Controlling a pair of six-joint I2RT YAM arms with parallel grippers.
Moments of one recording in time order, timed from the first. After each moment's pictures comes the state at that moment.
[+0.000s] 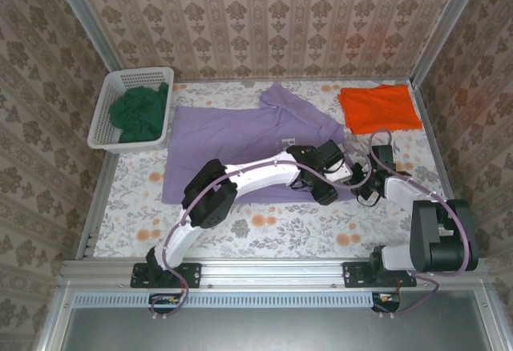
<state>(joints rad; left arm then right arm) -1.13 2.24 1.85 -0.74 0.18 0.08 -0.05 1.36 0.55 -0.24 -0.37 0.77</state>
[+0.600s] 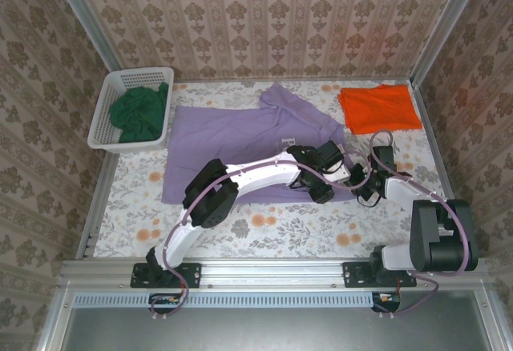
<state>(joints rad) -1.13 2.25 1.86 -0.77 0.13 0.10 -0.06 1.36 0.54 -0.24 -0.37 0.79</state>
